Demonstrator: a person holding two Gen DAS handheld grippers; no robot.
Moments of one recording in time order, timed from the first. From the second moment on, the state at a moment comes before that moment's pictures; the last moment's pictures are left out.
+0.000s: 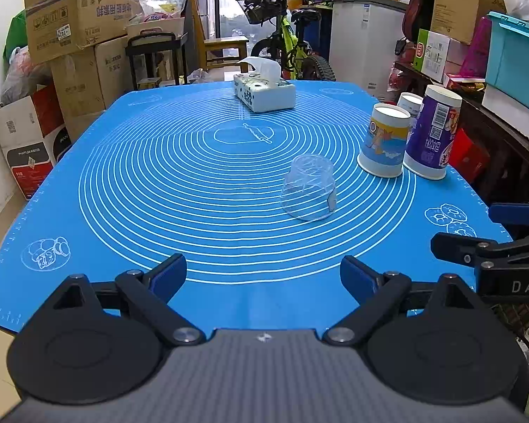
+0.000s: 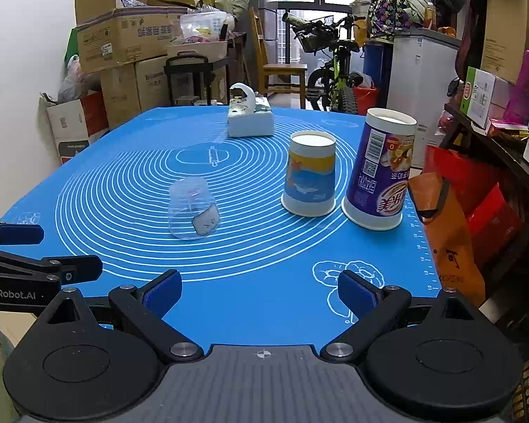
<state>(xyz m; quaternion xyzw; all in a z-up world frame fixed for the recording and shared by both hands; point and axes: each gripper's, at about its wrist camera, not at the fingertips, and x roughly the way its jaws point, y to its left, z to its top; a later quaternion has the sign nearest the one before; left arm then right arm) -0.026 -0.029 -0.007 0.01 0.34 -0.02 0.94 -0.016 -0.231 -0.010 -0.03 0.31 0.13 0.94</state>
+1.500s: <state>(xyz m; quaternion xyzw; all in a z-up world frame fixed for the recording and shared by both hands) -0.024 -0.035 -0.013 0.02 0.35 -0.02 0.94 -0.016 -0.235 -0.016 -0.03 0.32 0.12 0.94</state>
